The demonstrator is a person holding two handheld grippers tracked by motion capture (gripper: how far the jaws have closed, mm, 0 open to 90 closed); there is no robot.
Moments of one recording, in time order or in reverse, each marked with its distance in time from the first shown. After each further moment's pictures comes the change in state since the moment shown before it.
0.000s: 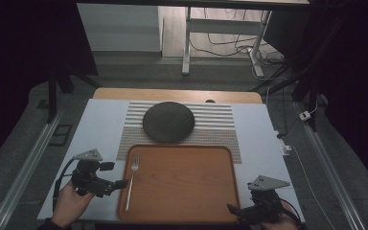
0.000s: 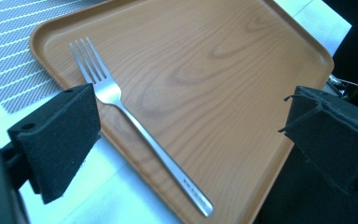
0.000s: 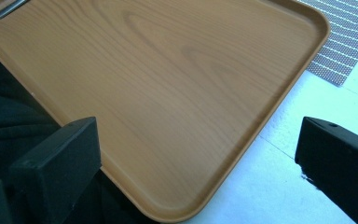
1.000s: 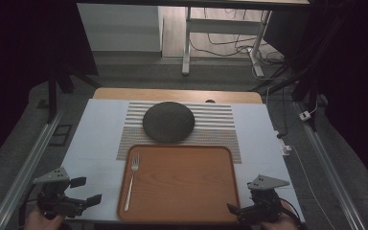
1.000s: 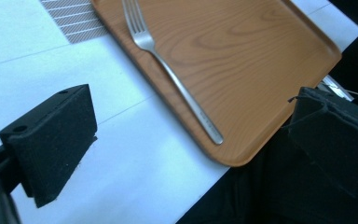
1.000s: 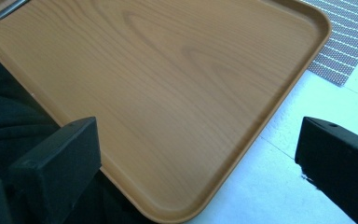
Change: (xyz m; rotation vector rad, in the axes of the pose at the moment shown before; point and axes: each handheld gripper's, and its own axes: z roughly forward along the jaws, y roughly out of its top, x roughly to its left) left arm 0.001 -0.060 -0.052 -0.047 0.091 -0.070; right arm -0.001 0.001 0.001 0.003 0.004 0.003
